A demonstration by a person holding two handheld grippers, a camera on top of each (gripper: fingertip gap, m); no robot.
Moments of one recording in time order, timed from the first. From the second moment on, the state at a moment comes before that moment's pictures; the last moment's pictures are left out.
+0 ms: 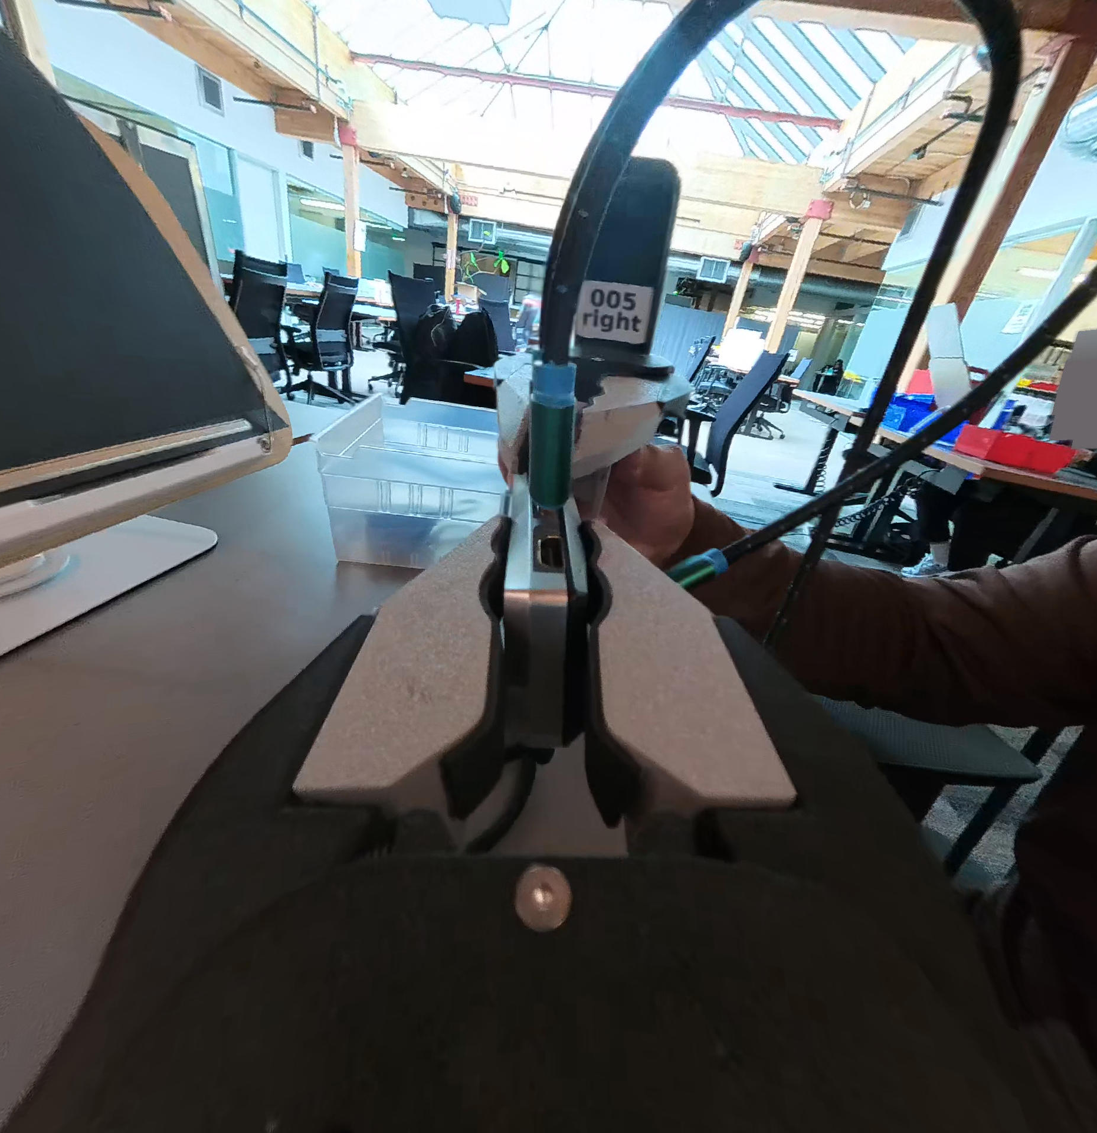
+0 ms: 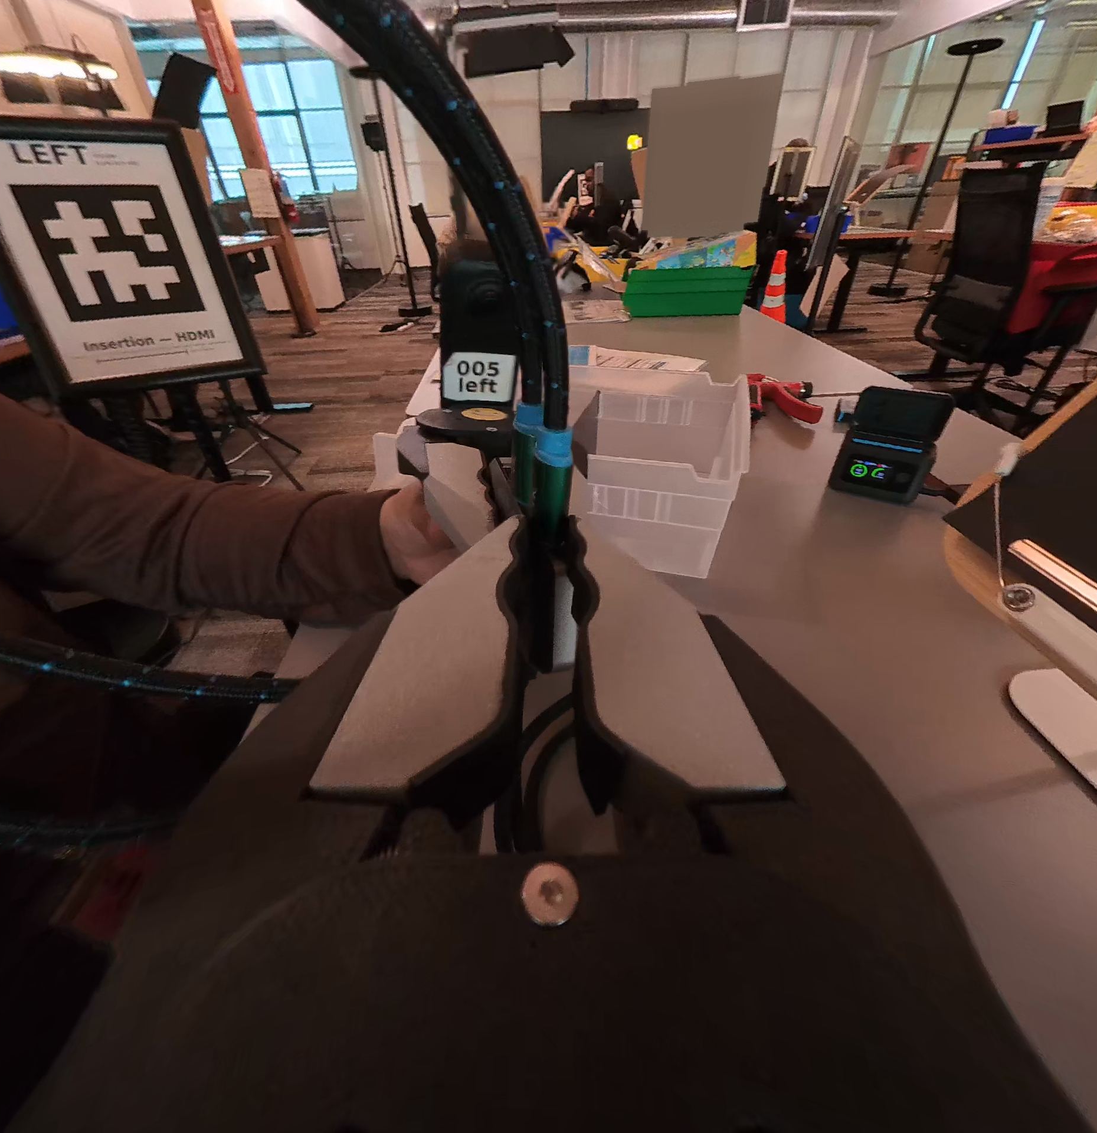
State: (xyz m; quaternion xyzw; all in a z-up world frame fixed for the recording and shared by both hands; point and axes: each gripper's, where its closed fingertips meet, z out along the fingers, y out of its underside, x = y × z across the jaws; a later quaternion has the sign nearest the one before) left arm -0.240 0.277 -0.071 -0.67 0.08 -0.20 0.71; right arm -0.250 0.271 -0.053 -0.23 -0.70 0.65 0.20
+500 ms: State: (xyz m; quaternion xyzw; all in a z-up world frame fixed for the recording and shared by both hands) left arm -0.248 0.279 -0.066 -0.65 0.03 -0.24 0.72; right arm -0.264 0.281 -0.012 -0.28 -0.51 0.79 0.19
